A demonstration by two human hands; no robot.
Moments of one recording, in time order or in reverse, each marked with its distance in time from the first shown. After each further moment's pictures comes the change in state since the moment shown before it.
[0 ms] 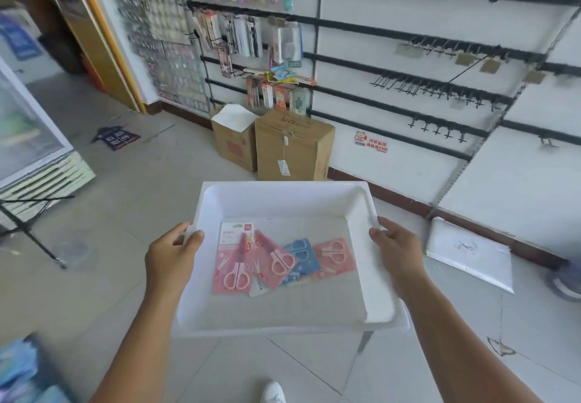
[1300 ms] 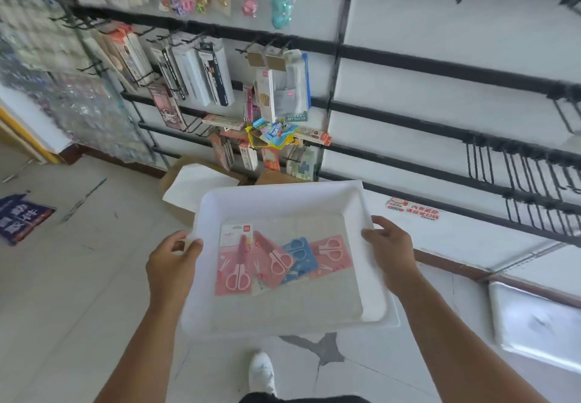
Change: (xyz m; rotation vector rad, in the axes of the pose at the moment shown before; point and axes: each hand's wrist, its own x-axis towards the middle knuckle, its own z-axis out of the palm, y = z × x) left_hand 0.770 0.124 0.351 0.074 -0.171 -0.024; right_hand 0.676 -0.175 0.380 0.062 0.154 0.278
